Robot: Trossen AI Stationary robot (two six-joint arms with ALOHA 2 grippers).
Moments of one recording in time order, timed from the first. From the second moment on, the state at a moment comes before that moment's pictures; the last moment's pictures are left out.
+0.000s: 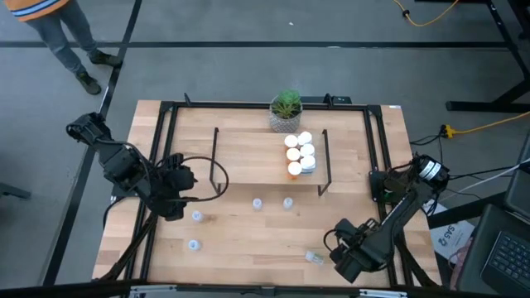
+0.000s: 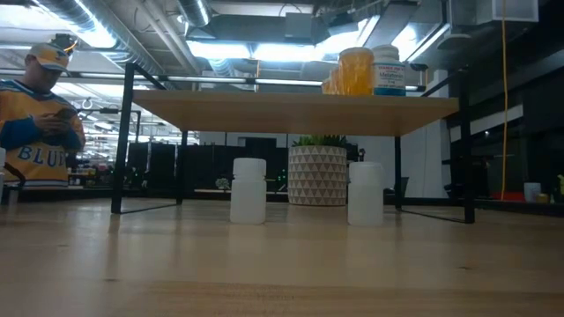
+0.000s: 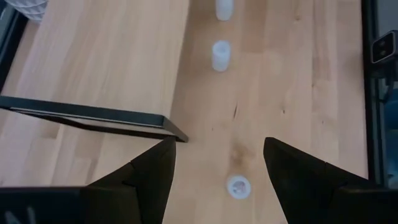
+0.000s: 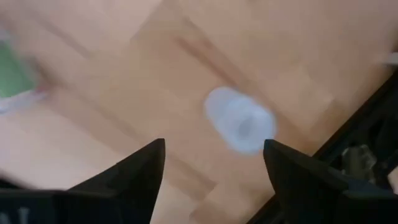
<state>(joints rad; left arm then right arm) -0.66 1.15 1.35 -1.33 -0.46 -0.73 0.90 1.79 1.29 -1.24 -0.02 1.75</state>
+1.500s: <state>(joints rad) -0.84 1.15 1.35 -1.31 -0.47 -0.73 0.70 1.79 1.64 -0.90 0.16 0.89</state>
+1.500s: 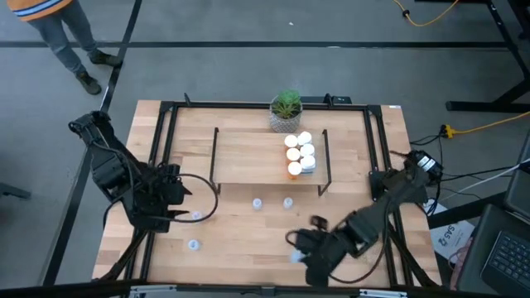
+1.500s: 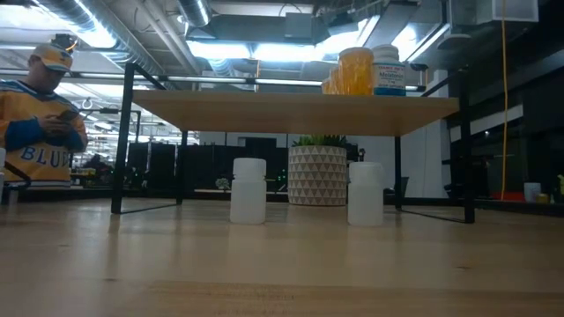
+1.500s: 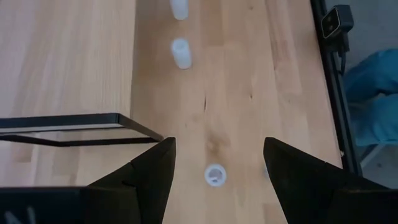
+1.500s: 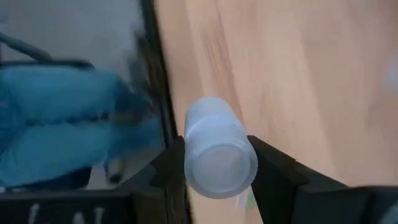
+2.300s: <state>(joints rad) -0.85 1.15 1.35 -1.32 -0.62 -0.70 -0.08 1.81 2.06 -1.19 0.04 0.06</state>
